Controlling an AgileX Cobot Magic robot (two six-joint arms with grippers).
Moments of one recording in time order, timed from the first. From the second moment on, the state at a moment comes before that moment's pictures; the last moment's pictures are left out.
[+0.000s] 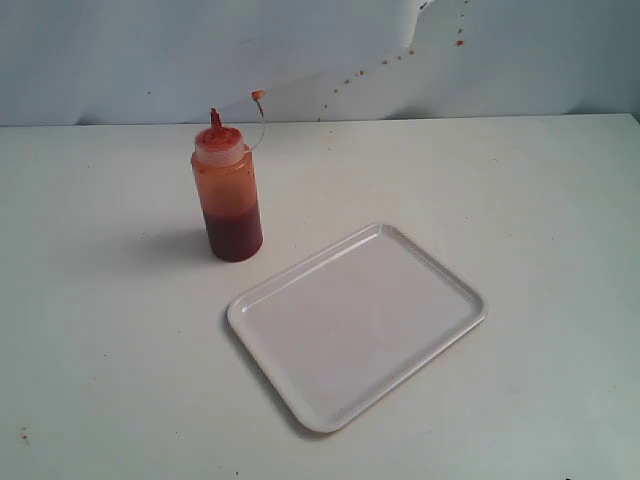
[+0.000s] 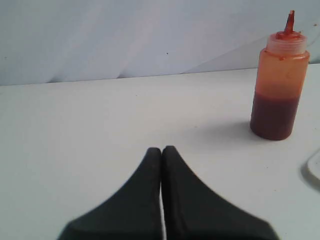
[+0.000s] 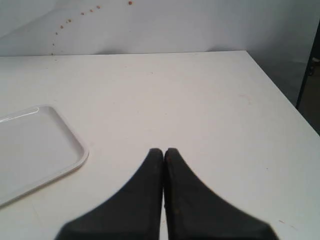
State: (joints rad) left arm -0.02 0.00 -0.01 0.06 0.29 -0.02; right arm -0.01 0.01 0.00 -0.09 0.35 0.09
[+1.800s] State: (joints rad) left arm -0.02 0.00 -0.01 0.10 0.29 -0.02; right arm -0.01 0.01 0.00 -0.09 0.35 0.09
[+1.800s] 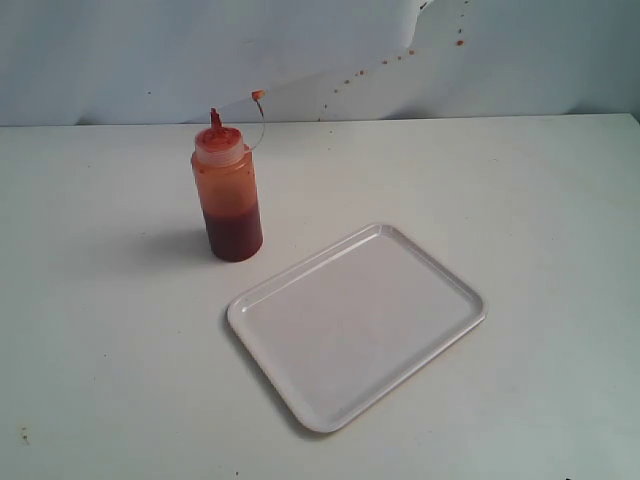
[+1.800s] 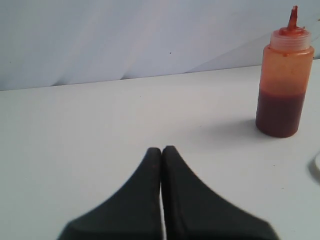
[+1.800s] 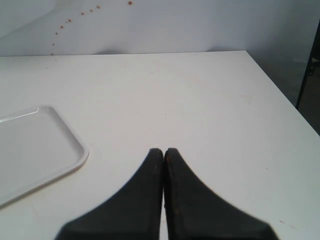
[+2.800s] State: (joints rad) left arm -0.02 0.00 -0.01 0.14 0.28 -0.02; right arm -0.01 0.01 0.00 -0.09 0.35 0.09
